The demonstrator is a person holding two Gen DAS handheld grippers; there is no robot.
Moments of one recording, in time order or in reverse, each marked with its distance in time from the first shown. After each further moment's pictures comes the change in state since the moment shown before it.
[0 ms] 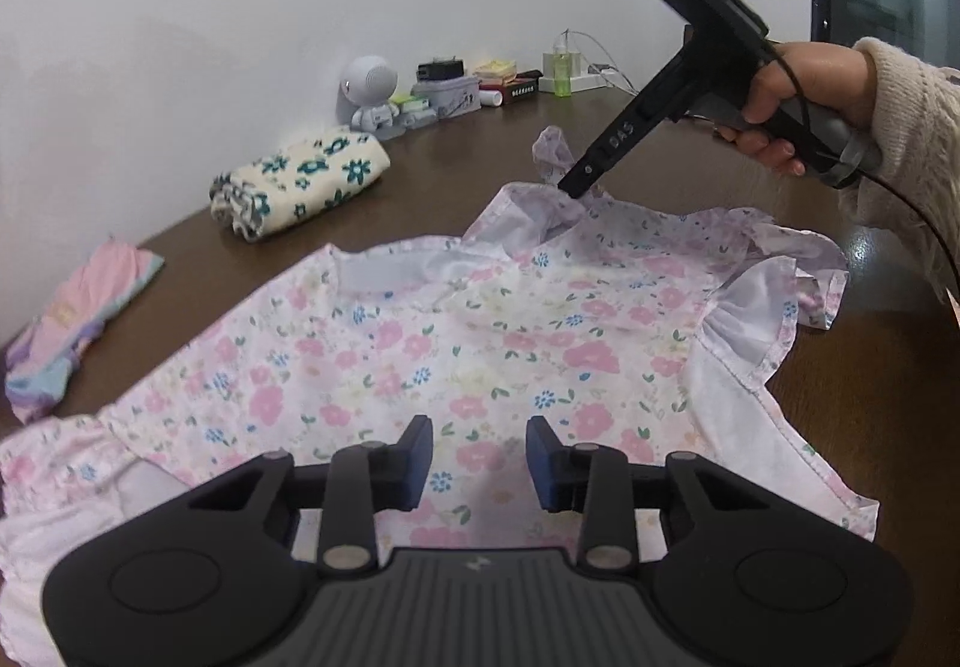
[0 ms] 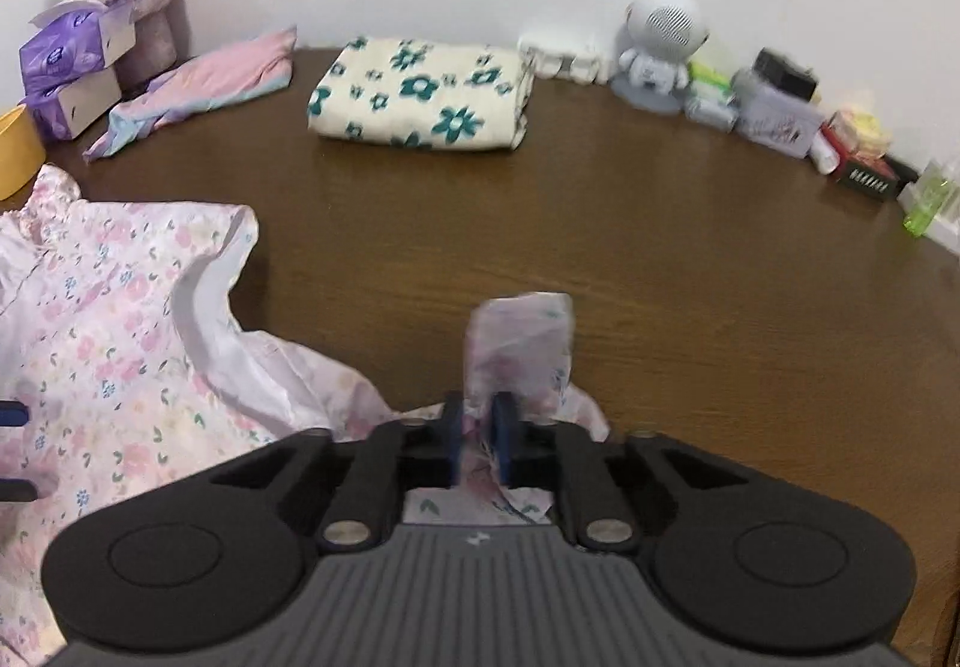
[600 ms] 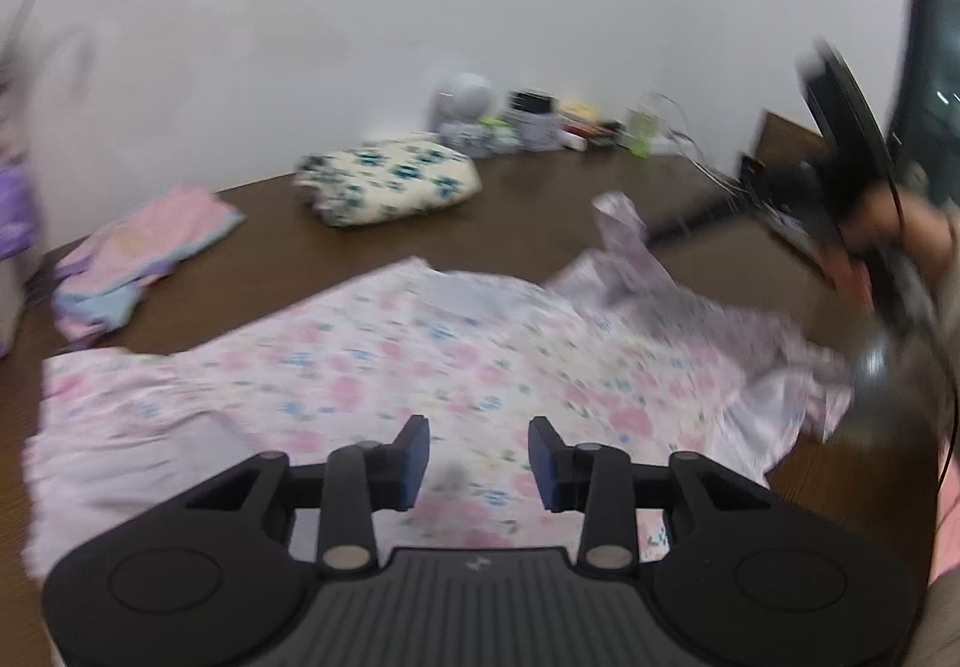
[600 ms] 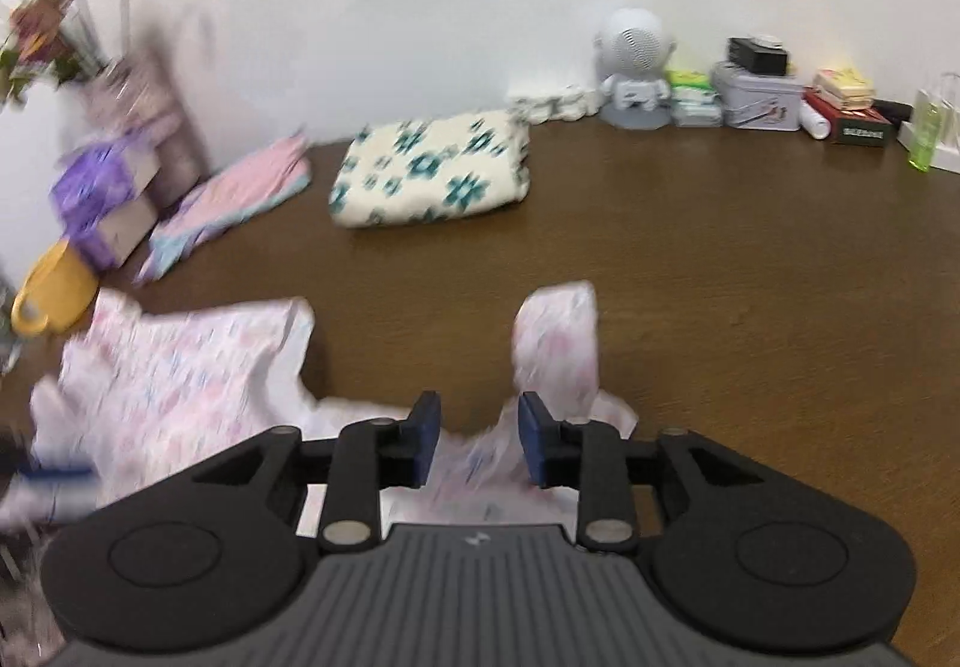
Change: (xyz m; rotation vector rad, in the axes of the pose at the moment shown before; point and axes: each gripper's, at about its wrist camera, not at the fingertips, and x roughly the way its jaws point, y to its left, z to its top) left arm -0.053 0.048 0.018 -0.283 -0.021 0.051; right arm -0.035 -0.013 -0.013 0.163 -0.094 0.125
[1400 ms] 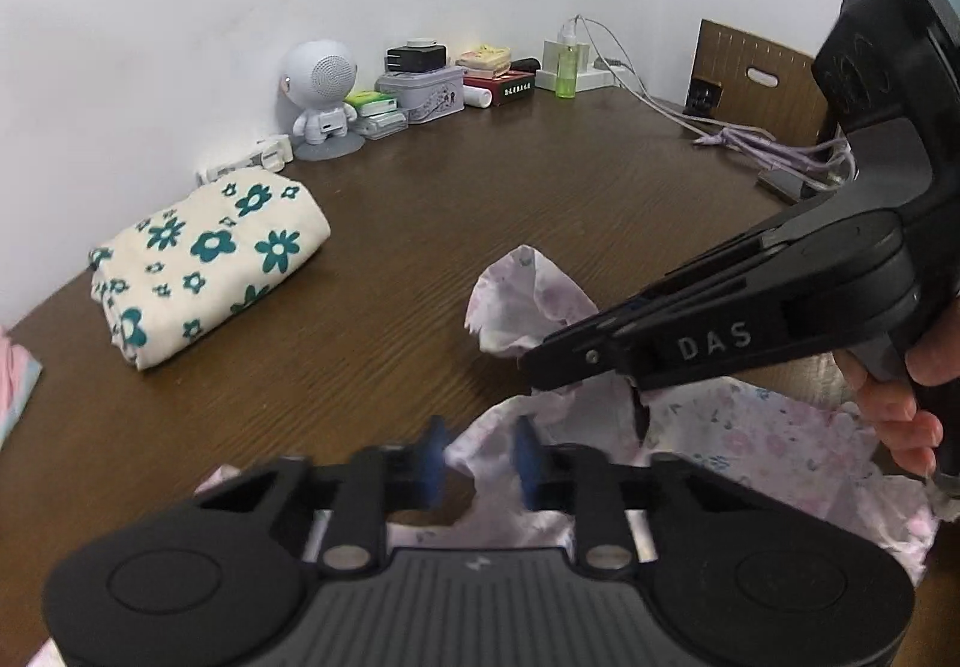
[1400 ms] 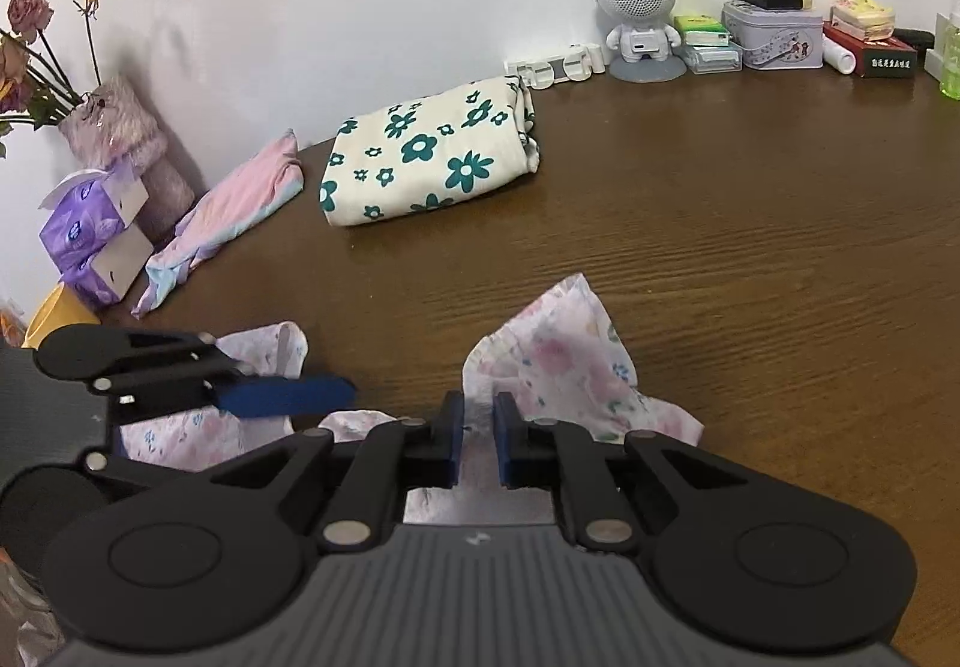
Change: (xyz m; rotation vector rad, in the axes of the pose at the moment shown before) left arm 0.194 -0.075 0.095 0.288 0.107 -0.107; right arm 0.052 -0.015 0.014 0.148 0.000 0.073
